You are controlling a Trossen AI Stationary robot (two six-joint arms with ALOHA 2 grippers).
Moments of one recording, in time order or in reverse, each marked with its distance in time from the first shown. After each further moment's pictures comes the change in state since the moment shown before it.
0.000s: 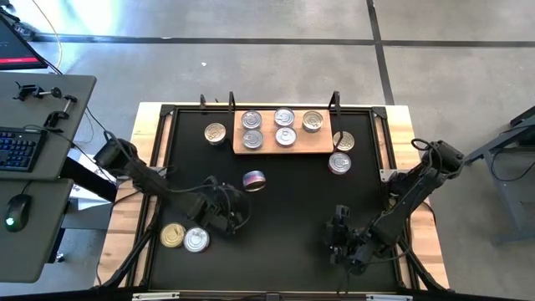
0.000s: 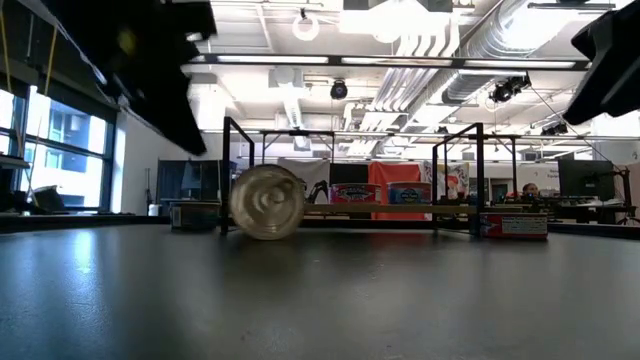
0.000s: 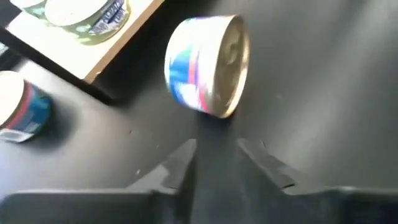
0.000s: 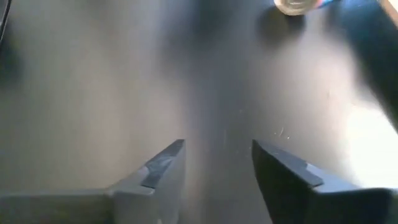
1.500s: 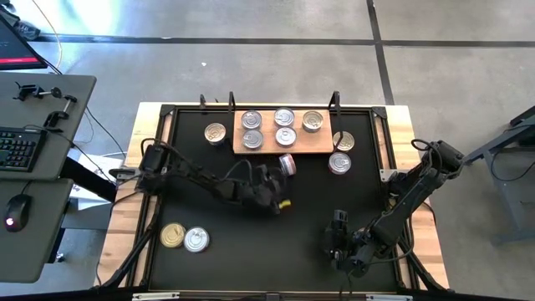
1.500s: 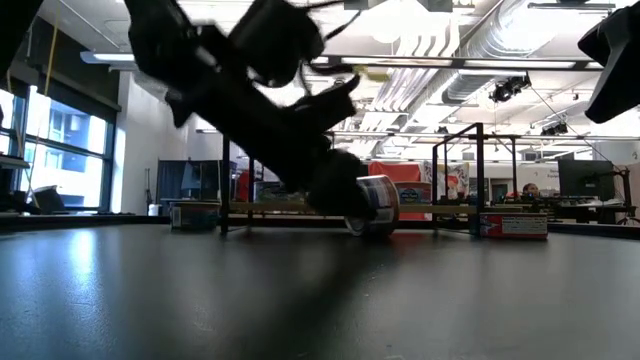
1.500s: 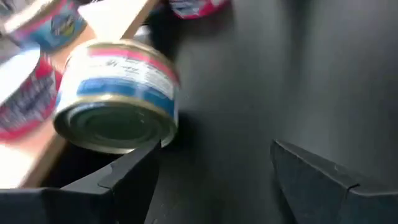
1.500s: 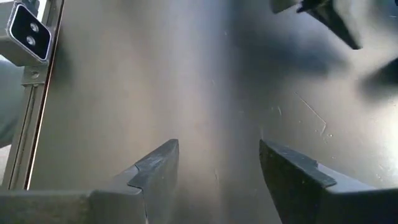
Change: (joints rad) left arm 0.317 0.377 0.000 1.109 0.172 0.985; right arm 0.004 0.000 0.000 0.086 -0.086 -0.002
